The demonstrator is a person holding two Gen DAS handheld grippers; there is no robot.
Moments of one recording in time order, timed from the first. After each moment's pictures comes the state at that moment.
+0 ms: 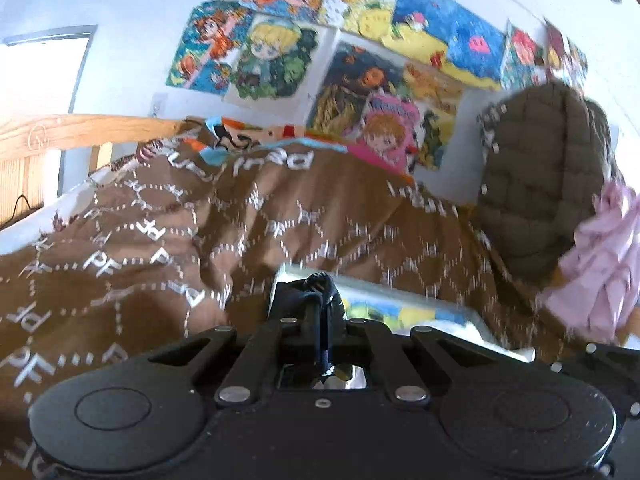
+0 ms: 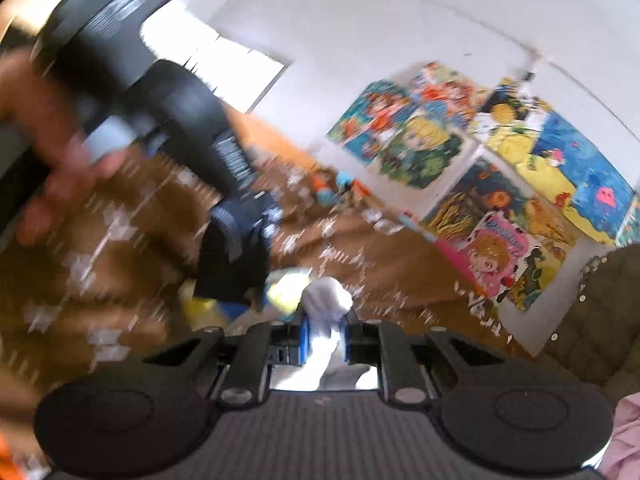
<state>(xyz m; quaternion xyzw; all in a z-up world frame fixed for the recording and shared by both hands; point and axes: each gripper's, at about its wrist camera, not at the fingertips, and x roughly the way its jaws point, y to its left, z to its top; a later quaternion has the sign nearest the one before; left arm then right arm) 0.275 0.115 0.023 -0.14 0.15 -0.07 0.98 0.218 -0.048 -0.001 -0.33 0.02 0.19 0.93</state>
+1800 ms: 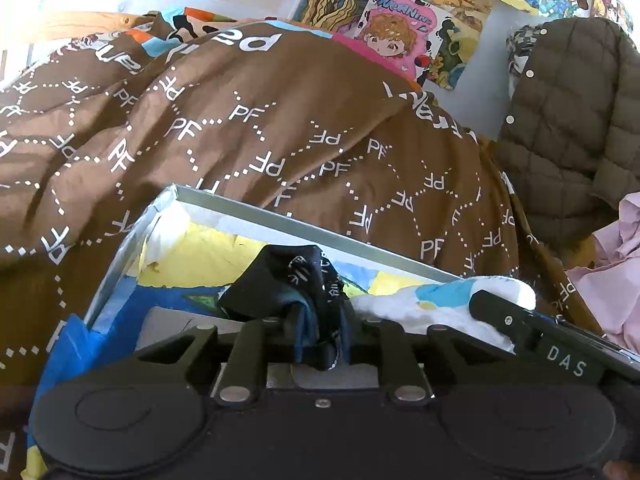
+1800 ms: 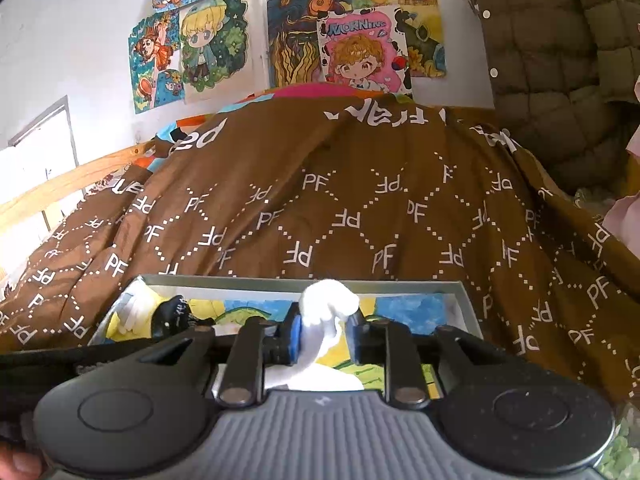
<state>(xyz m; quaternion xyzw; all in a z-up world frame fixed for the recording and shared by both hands) 0.448 0.015 -0.026 -0.17 0.28 -0.09 0.94 0.410 -0.187 0.007 0.04 0.23 0.07 0.97</state>
